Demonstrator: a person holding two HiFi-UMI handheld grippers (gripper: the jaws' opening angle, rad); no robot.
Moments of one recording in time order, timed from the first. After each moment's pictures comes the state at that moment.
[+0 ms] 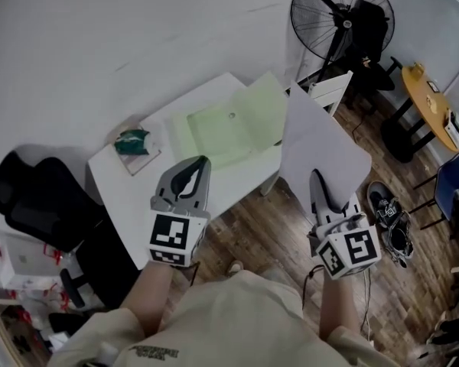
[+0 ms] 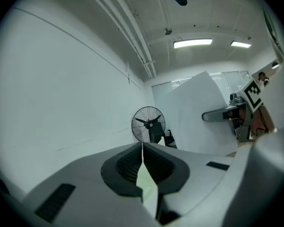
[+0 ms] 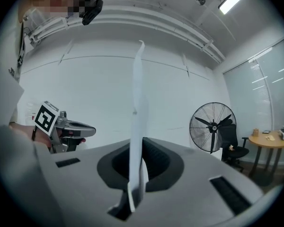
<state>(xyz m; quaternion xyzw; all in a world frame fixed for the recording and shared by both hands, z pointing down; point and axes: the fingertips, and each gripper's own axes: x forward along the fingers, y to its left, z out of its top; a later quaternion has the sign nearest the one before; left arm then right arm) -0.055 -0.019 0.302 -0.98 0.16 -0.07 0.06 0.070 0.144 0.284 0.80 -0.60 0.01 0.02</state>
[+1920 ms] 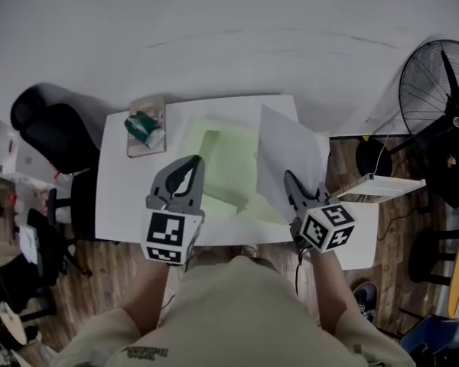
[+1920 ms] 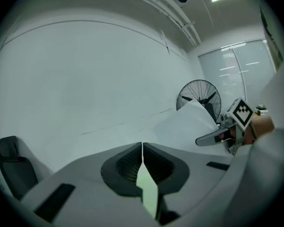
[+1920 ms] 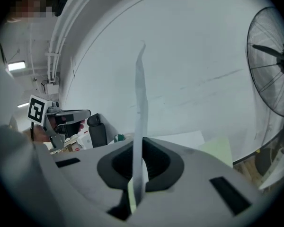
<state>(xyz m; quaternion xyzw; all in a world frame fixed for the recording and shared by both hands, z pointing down) 0.117 -0.192 0.354 -0.88 0.45 -0.16 0.00 0.300 -0.158 0.436 0.52 -0.82 0.24 0.04</state>
